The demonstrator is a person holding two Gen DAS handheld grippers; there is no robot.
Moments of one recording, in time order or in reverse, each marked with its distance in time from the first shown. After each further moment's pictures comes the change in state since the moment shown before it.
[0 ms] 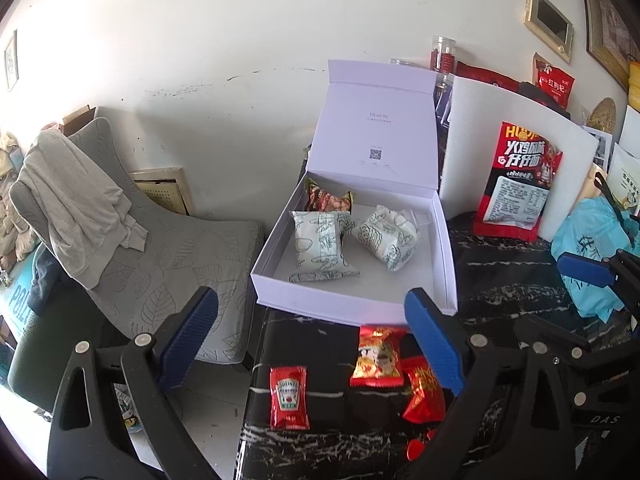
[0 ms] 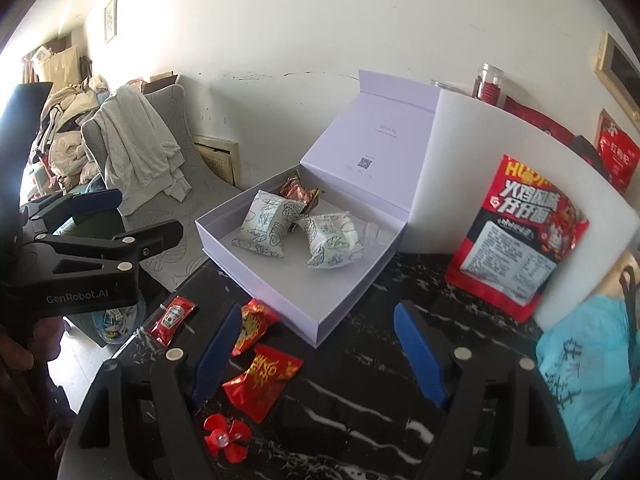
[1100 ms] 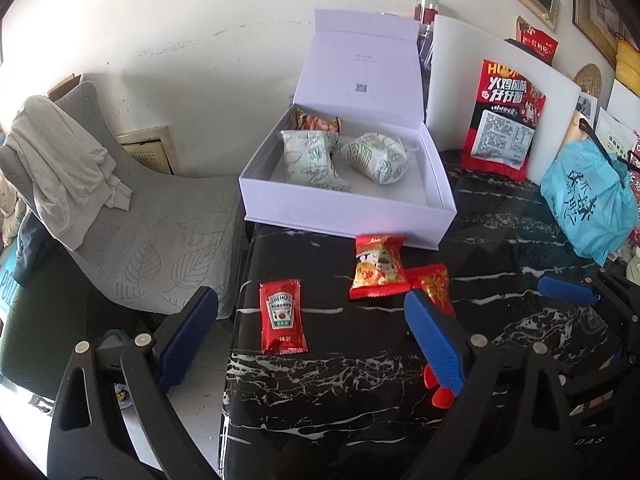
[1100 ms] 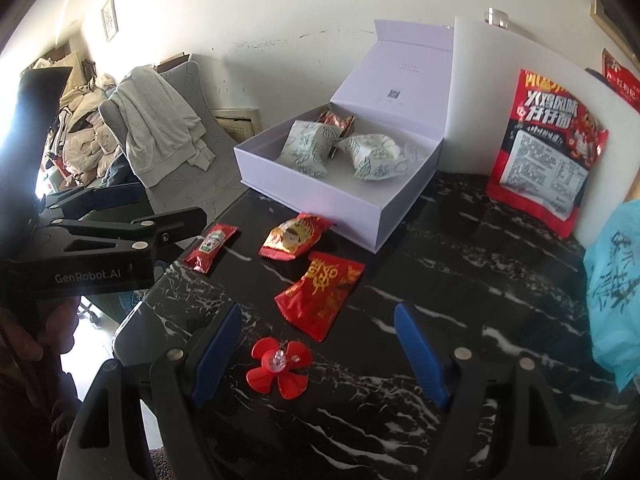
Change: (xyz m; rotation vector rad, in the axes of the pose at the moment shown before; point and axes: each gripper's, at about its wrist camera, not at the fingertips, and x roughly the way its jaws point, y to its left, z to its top) left arm 0.010 0.006 -0.075 0.022 0.105 -0.063; right arm 0.010 0.037 -0.085 0.072 0.088 0.098
